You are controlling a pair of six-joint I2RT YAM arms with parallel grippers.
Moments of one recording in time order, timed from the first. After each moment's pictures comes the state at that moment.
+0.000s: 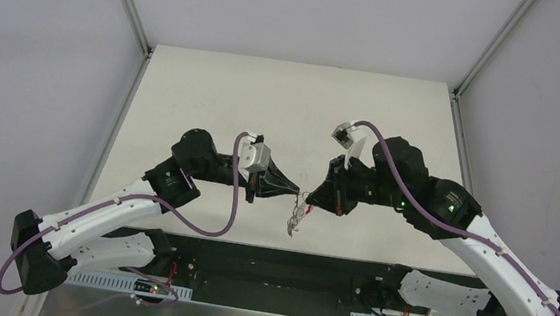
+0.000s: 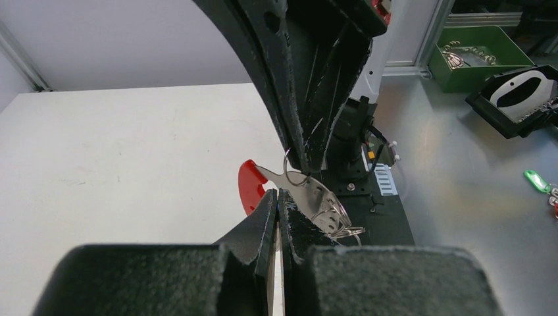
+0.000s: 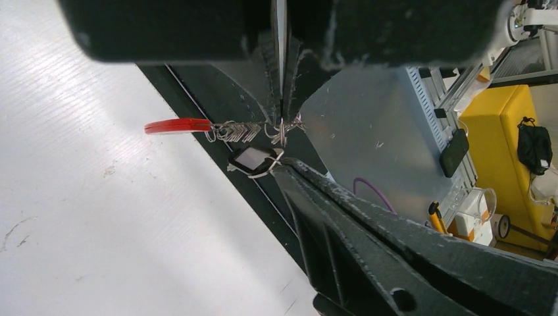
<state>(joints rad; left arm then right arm) -0.87 0.94 0.80 0.22 0.71 -0.02 0.96 0.98 1.32 -0.88 -0.28 0.46</state>
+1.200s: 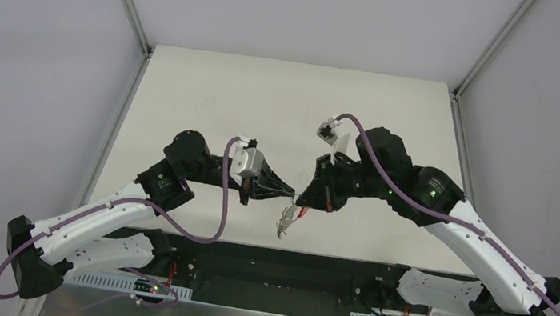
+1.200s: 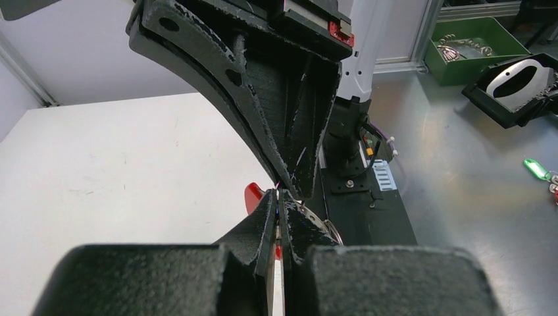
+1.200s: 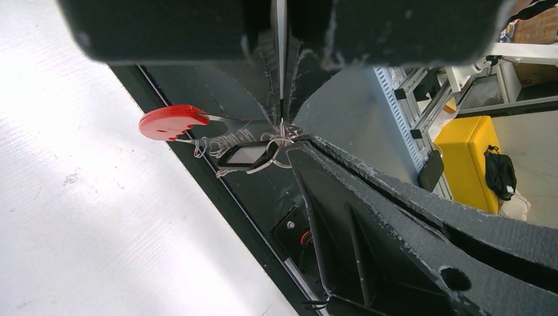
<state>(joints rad) -0.87 0.89 0.80 0.17 0.73 0.02 0.95 1.08 1.36 -0.89 -0.39 0.48</state>
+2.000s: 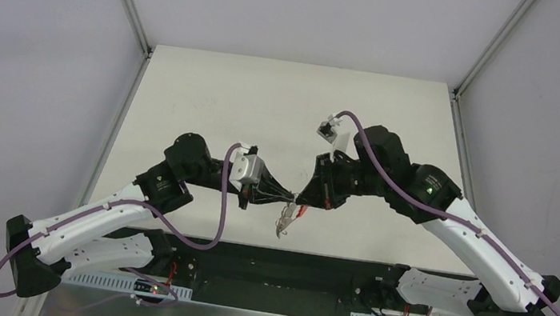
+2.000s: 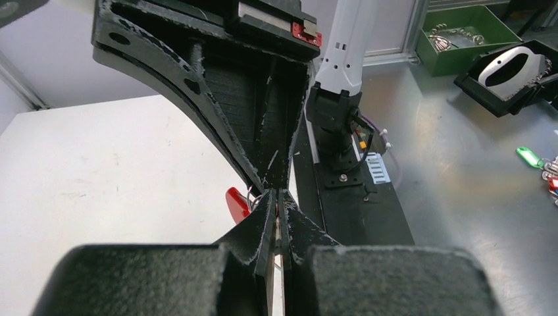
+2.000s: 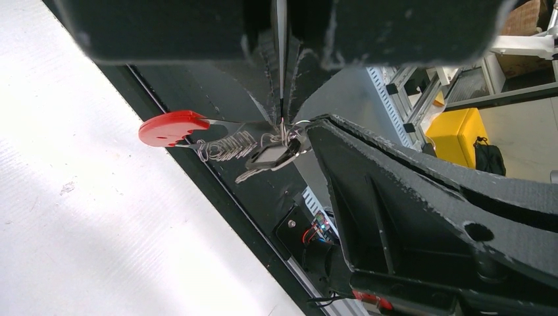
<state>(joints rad) -0.90 0.87 0.81 0.14 0.73 0.05 0.93 1.10 1.36 -0.90 -0.39 0.52</state>
